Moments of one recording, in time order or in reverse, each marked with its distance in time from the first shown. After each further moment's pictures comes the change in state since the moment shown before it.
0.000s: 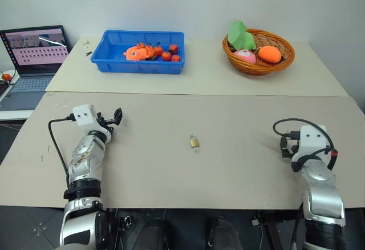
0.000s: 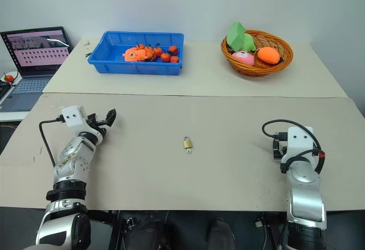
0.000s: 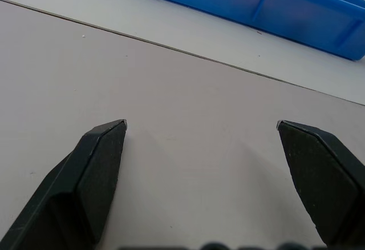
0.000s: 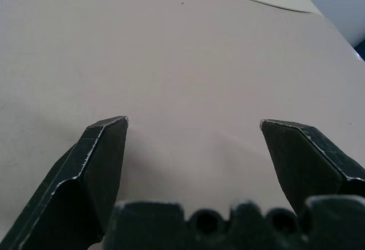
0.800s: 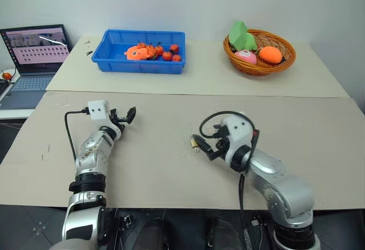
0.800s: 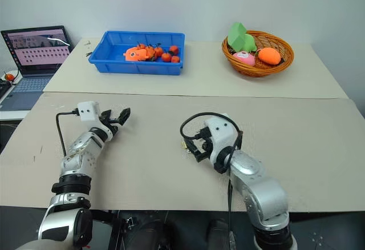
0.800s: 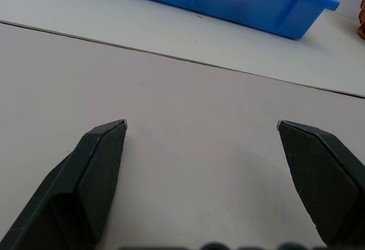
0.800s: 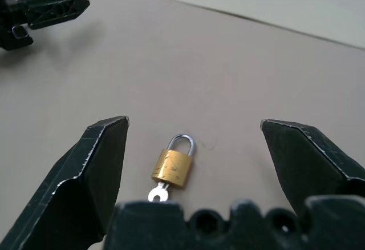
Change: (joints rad) left arm -0.056 0.003 -0.082 0.035 0.005 0.042 -0.101; right arm -0.149 0.167 0.466 -0.438 0.270 0.462 0.142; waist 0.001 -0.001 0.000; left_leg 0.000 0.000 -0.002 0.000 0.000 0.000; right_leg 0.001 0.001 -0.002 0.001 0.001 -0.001
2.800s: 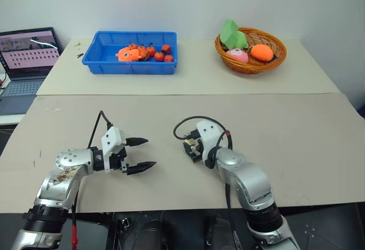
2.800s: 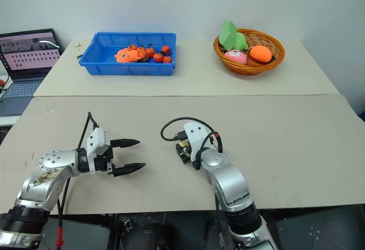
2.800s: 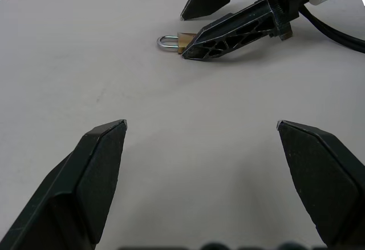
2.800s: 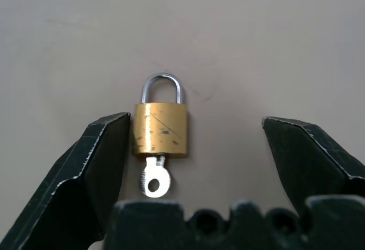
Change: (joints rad) left arm 0.371 0.374 -0.272 -0.543 -0.040 0.015 -0.781; right arm -0.116 0.151 0.155 0.255 -0.145 0.055 -0.104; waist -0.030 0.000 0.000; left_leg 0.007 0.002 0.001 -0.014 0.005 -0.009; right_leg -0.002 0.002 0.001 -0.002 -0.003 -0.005
